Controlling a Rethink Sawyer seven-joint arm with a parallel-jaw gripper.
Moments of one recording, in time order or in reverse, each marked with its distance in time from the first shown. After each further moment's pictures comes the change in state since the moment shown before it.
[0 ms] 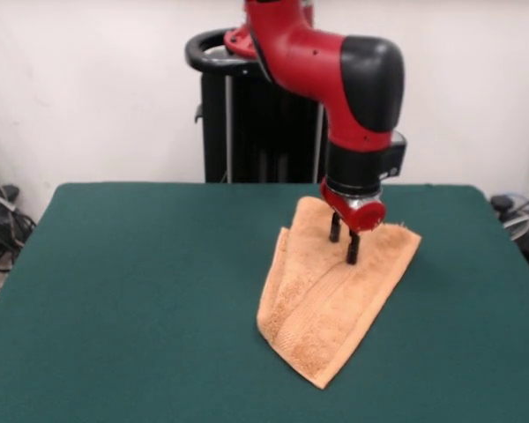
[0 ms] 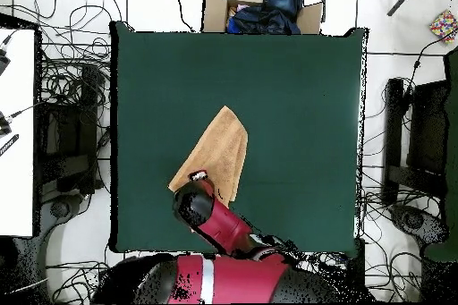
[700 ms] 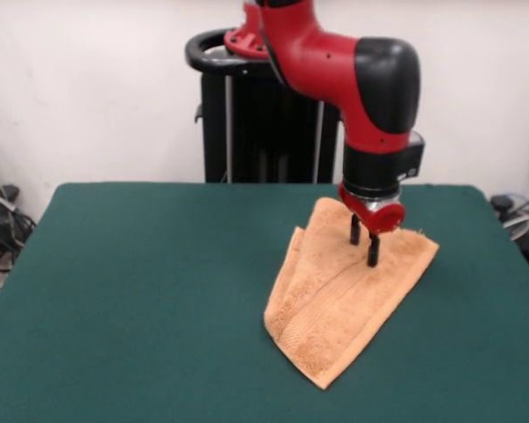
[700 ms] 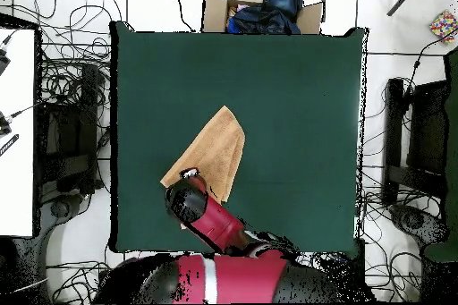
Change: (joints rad) arm -0.013 -0.007 0.066 0.009 0.039 0.008 0.010
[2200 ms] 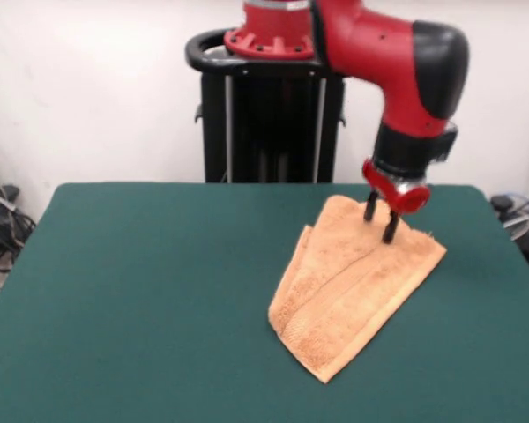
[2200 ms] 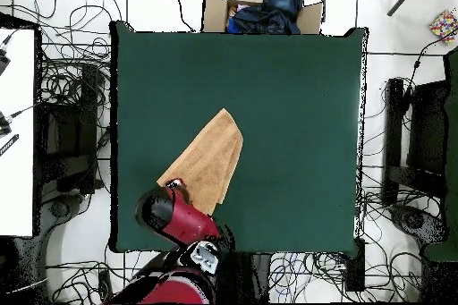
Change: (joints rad) arm 0.421 -0.006 -0.353 -0.134 -0.022 0.318 0.137
